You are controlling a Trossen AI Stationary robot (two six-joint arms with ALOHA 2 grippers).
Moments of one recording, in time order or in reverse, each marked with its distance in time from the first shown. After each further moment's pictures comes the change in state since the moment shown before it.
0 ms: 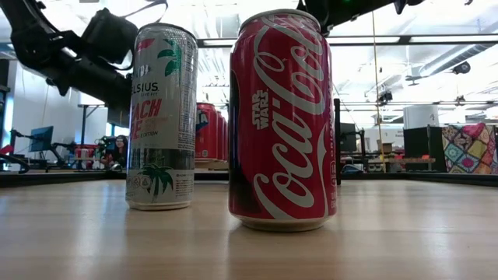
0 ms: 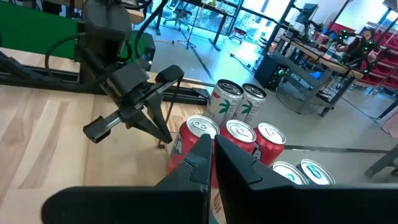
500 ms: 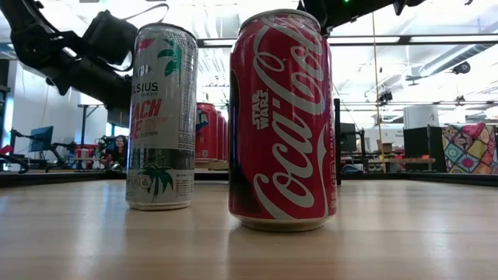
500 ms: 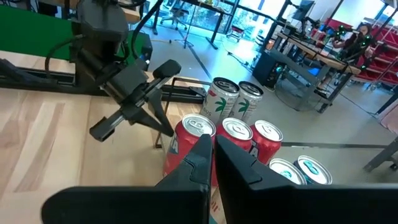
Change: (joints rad) left arm 0.006 -0.026 0.000 -0.051 -0.066 0.059; right arm -0.013 0.000 0.000 0.000 0.000 0.015
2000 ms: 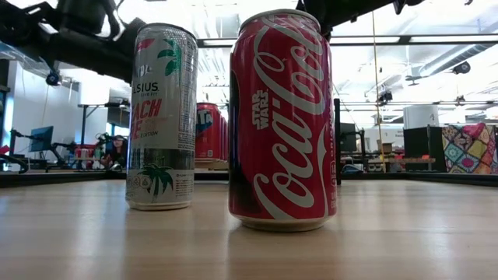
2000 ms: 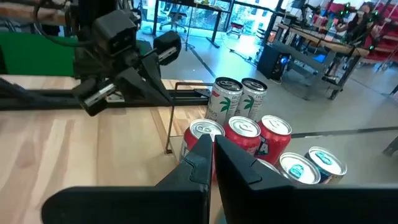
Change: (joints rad) left arm 0.027 -0.332 0.000 -0.068 0.261 -0.016; right arm 0.003 -0.002 0.005 0.000 0.000 0.115
